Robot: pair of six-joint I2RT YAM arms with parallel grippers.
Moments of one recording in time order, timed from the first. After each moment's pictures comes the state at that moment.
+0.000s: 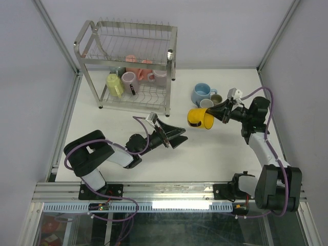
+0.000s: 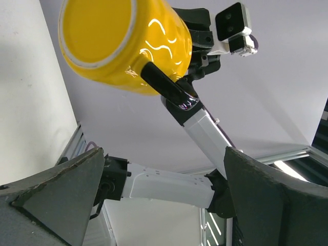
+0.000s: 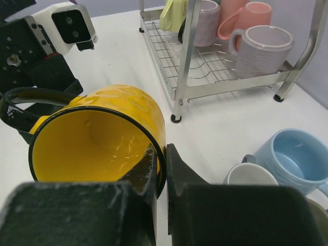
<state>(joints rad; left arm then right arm) -0.94 1.67 0.42 1.51 0.14 -1.60 -0.08 1.16 0.62 0.44 -1.25 -0.11</state>
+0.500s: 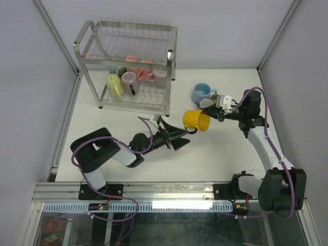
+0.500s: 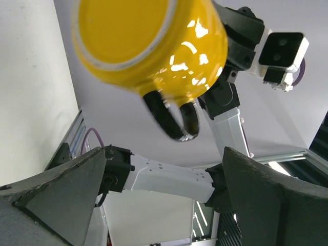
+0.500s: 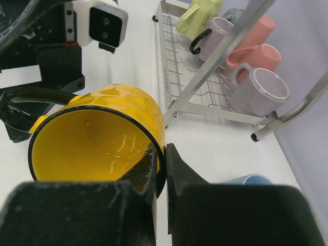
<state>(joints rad) -0.94 1.75 0.45 1.51 0.20 -1.66 0.03 1.15 0.80 -0.04 -1.26 -0.76</state>
